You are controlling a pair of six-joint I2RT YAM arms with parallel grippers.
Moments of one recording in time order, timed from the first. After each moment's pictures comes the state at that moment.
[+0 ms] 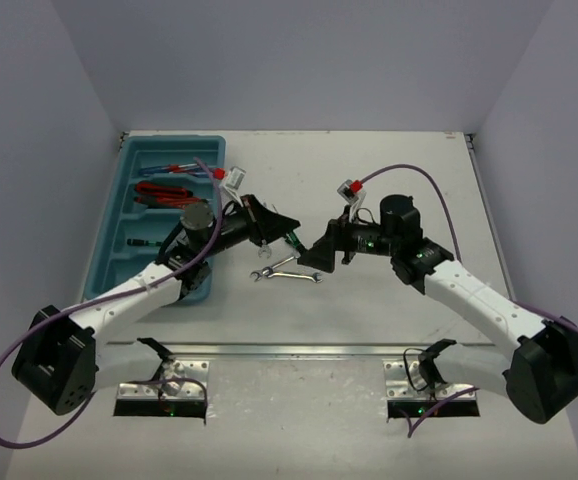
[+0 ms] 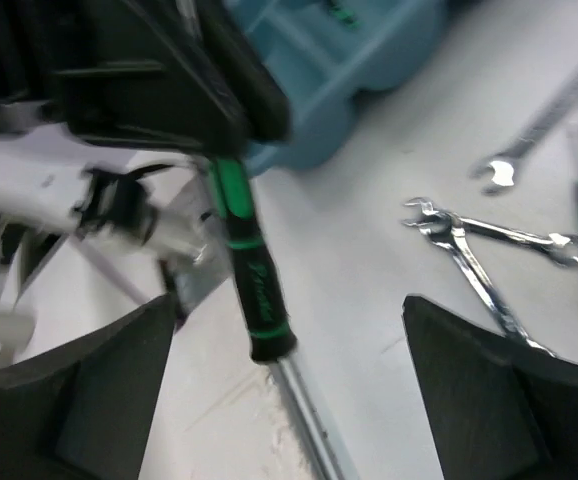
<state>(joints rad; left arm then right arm) -0.52 1.17 0.65 0.53 0.45 -0.87 0.51 1.15 0.70 0.11 -0.71 0.42</state>
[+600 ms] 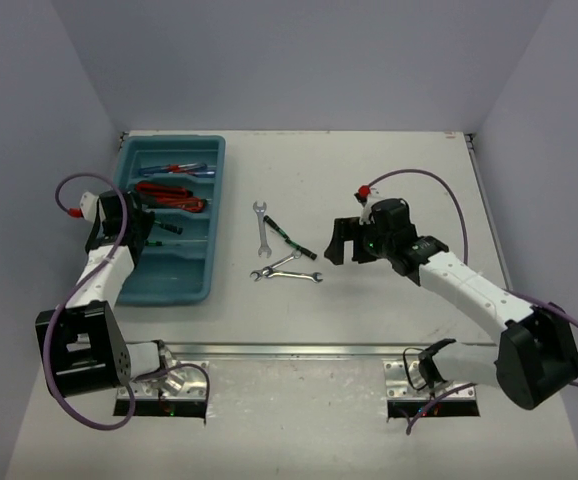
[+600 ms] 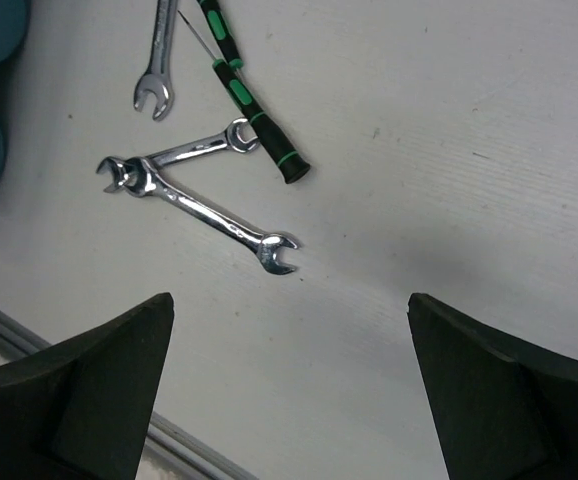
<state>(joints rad) 0.24 1.23 0.72 -0.12 -0.19 -0.96 0.47 1.20 0.72 -0.22 -0.14 0.36</state>
